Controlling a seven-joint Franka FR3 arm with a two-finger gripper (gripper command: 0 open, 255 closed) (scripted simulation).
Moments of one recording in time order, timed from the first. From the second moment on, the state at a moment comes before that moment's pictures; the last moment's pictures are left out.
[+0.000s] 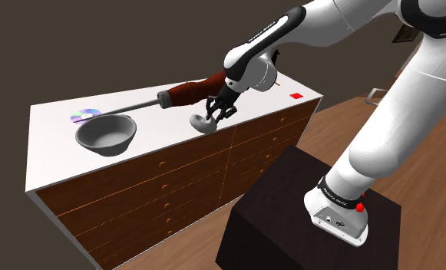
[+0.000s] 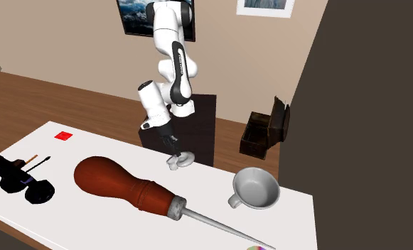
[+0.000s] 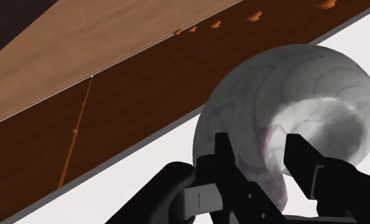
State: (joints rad) arm -0.08 0.03 0.16 -2.47 0.73 2.69 0.14
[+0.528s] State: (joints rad) arm -0.08 -0.04 0.15 -2.47 0.67 2.62 0.21
